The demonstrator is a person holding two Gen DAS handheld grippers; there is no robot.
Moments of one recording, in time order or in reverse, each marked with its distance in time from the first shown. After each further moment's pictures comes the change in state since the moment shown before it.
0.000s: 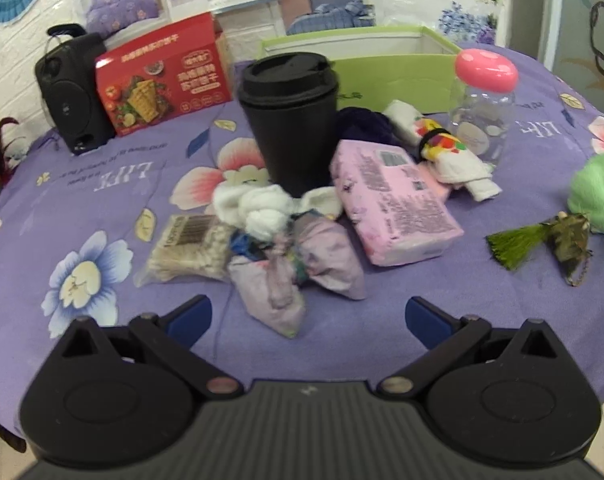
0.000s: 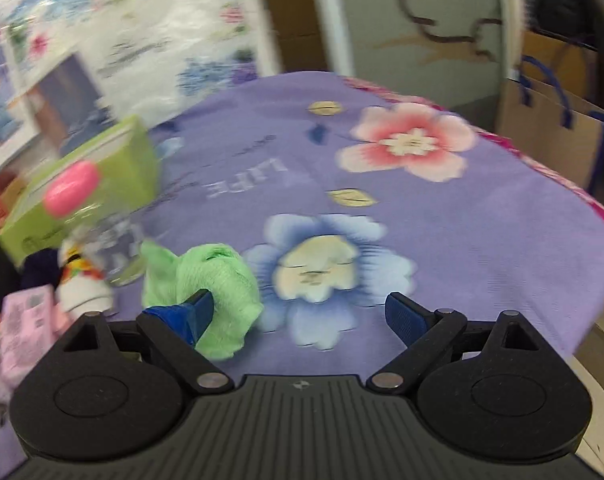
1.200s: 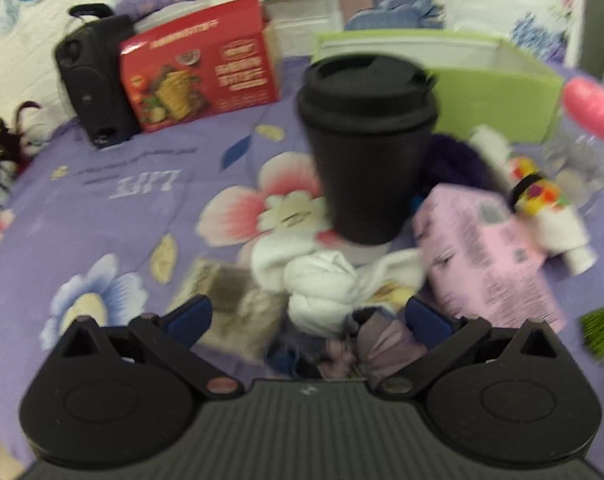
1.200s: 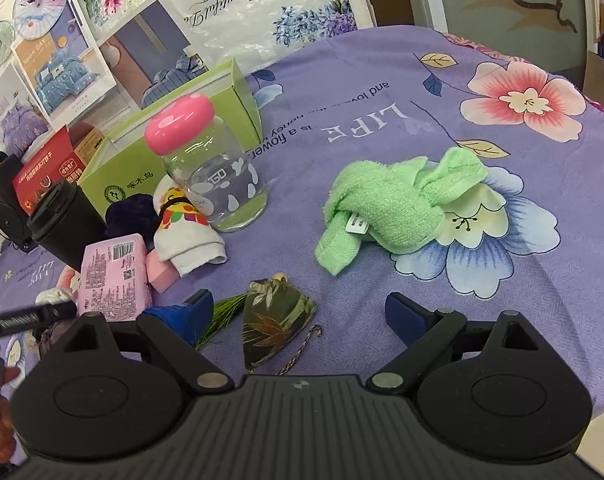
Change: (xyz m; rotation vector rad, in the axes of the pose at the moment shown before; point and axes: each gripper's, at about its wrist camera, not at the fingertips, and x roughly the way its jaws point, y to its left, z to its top) left arm 0.064 0.032 0.039 -0.088 0.014 0.163; right arm 0.009 0.059 -0.015 -0.054 0.121 0.258
